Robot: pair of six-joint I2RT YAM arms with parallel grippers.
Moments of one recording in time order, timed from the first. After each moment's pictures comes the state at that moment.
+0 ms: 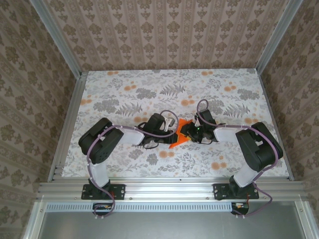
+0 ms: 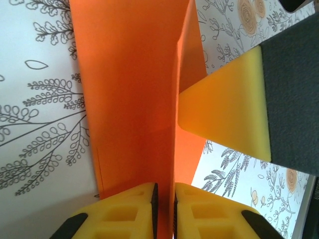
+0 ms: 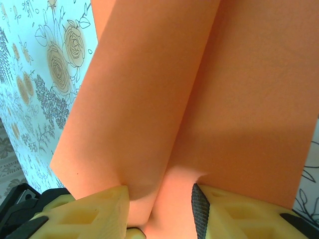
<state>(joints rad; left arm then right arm) -0.82 1.86 0.83 0.26 0.49 -0.59 0.39 1.64 0.67 0.04 -0.42 0.96</state>
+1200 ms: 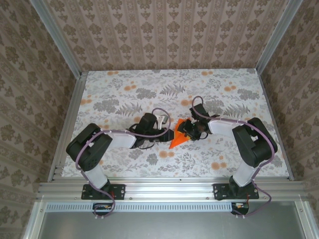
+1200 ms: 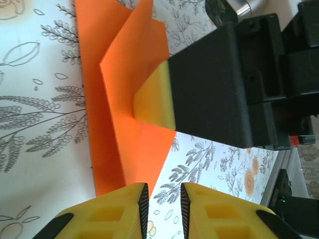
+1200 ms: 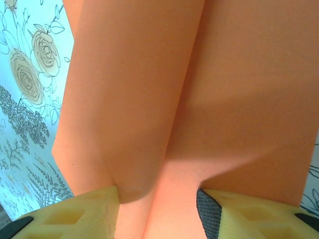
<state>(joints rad) -0.78 1.70 0.70 0.37 0.51 -0.71 0.42 1.72 0.86 -0.25 -0.33 0.98</state>
